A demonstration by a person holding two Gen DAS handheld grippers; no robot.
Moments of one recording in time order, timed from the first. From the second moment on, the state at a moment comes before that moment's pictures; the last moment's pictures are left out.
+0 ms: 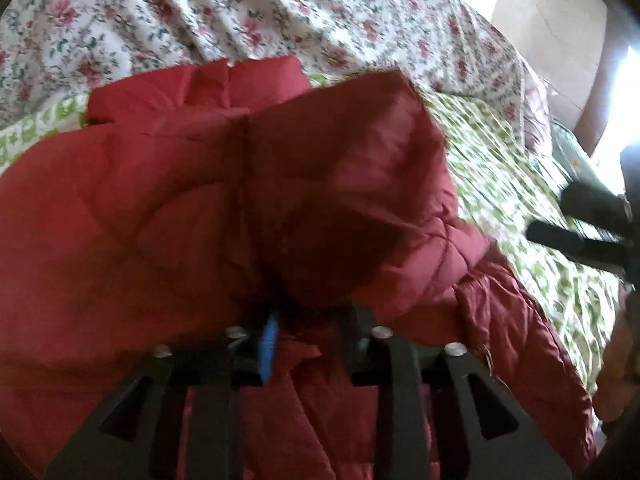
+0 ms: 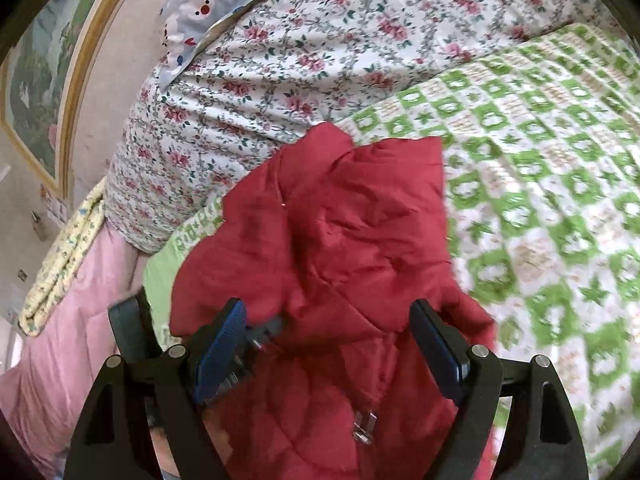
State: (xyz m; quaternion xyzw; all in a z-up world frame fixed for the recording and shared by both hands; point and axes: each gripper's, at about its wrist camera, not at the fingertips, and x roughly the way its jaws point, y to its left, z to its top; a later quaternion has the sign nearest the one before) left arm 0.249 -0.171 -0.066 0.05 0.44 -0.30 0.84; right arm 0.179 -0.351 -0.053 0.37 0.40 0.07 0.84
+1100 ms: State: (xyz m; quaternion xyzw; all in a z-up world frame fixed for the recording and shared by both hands) left arm 0.313 -0.029 -0.030 -0.03 0.46 -0.19 0.87; right arm 0.237 -0.348 -0.090 0.33 0.46 0.05 0.83
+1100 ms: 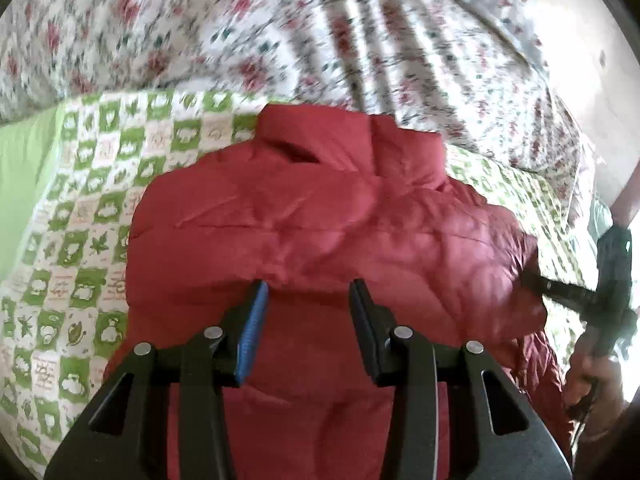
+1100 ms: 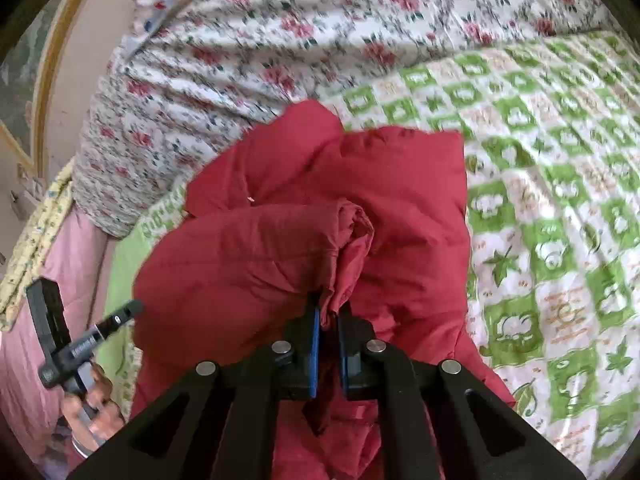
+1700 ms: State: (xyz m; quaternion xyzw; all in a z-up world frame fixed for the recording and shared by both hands) left arm 0.314 -0.041 -0.073 0.01 0.48 -0.17 0.86; right arm 0.241 -0.283 -0.041 0.17 0.43 0.03 0.89
